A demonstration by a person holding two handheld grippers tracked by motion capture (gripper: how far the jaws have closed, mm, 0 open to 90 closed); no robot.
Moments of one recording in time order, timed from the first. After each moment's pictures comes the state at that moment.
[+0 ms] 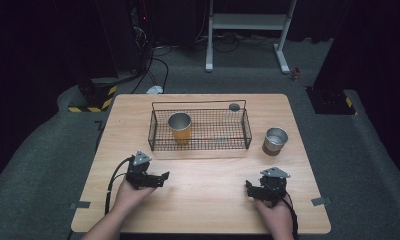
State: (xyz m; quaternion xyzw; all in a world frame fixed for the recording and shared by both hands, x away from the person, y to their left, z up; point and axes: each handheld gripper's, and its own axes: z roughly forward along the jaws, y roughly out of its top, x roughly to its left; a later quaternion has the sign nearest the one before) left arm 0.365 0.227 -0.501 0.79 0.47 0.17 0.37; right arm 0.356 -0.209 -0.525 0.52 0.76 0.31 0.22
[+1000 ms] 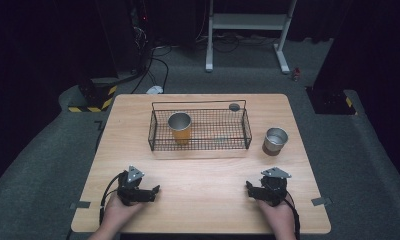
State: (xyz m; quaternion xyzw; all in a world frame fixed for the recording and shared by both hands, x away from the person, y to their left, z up) left arm 0.334 0.245 -0.530 0.79 0.48 0.21 0.33; right arm 0.355 -0.212 -0.525 0.52 0.77 0.31 0.22
